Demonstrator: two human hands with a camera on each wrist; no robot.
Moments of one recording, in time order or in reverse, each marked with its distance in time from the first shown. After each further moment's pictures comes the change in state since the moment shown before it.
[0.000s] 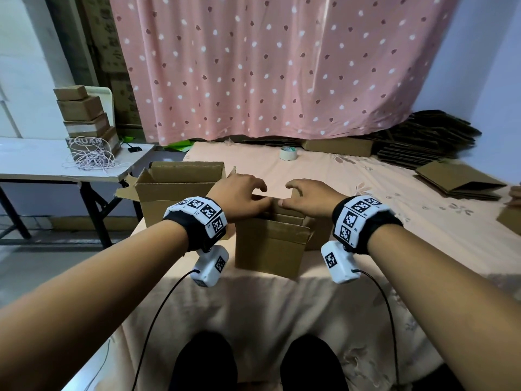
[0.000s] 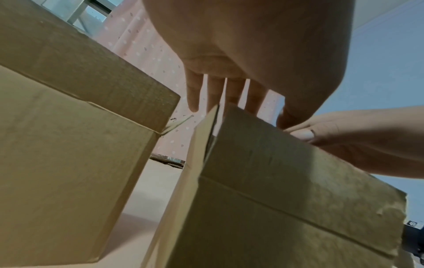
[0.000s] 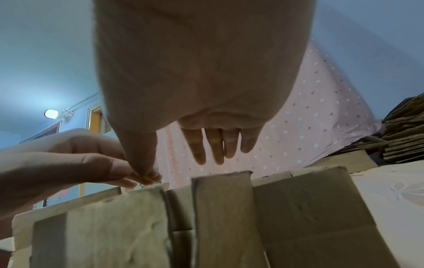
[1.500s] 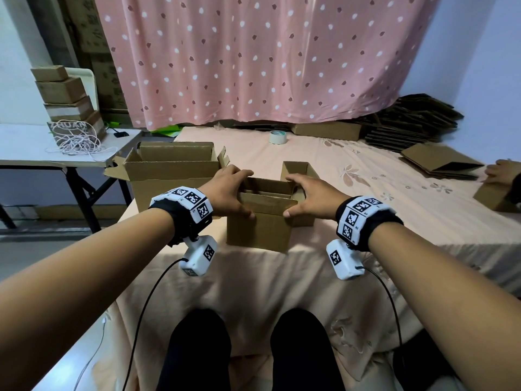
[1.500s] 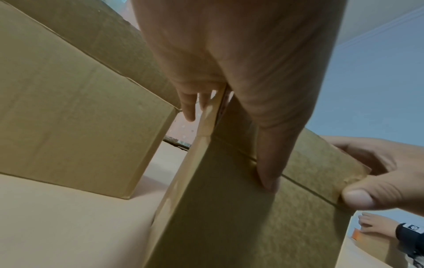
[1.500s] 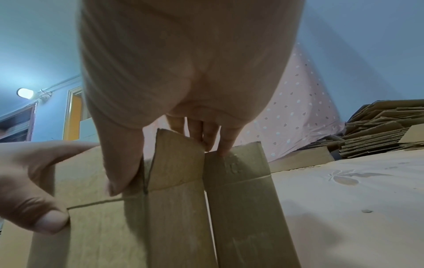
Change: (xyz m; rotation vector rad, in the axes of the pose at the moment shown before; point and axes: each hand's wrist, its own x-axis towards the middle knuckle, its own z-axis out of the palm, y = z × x) left_hand -0.015 -0.013 0.037 -0.163 -0.172 -0.082; right_hand -0.042 0.035 0.023 0.147 0.006 -0.085
